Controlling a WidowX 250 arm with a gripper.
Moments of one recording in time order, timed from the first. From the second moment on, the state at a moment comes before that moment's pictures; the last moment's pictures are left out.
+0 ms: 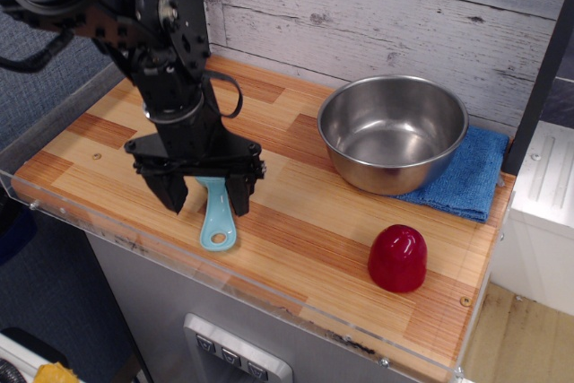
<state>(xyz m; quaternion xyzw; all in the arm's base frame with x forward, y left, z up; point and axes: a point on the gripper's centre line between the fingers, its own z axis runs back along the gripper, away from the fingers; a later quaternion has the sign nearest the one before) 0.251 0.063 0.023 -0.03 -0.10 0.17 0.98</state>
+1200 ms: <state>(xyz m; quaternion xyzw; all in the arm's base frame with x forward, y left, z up) 0.257 0.056 0.009 -0.03 -0.09 0.16 0.98</state>
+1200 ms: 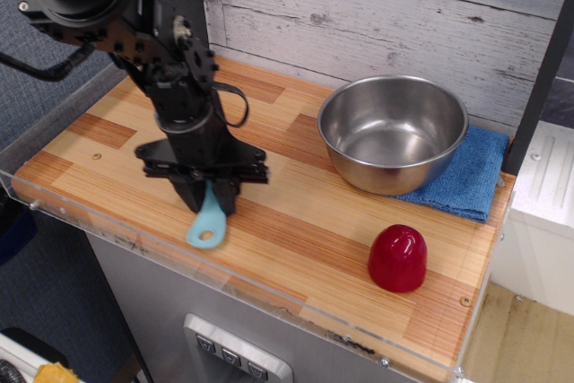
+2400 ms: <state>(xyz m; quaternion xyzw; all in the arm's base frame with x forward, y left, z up) 0.328 0.100 0.116 -0.04 -0.20 0.21 0.96</state>
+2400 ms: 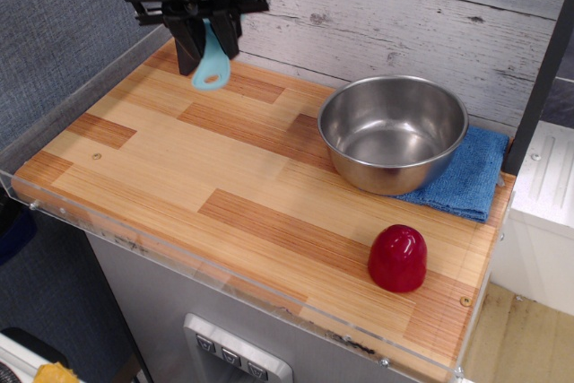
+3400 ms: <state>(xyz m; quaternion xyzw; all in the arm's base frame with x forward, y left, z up) 0.369 0.163 0.038 0.00 -0.15 0.27 0.95</state>
